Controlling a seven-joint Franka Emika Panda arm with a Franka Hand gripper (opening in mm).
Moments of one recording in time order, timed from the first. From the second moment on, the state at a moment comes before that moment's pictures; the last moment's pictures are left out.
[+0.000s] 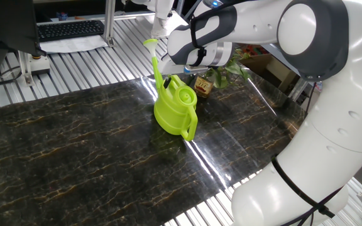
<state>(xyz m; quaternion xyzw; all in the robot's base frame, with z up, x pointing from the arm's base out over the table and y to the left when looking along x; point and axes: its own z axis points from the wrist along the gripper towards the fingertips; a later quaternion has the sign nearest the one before) 0.537 -0.125 0.202 0.05 1.00 0.00 0.08</state>
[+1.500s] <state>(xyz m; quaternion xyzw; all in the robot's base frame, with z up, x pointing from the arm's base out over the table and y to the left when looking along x) 0.537 -0.125 0.202 0.05 1.00 0.00 0.08</state>
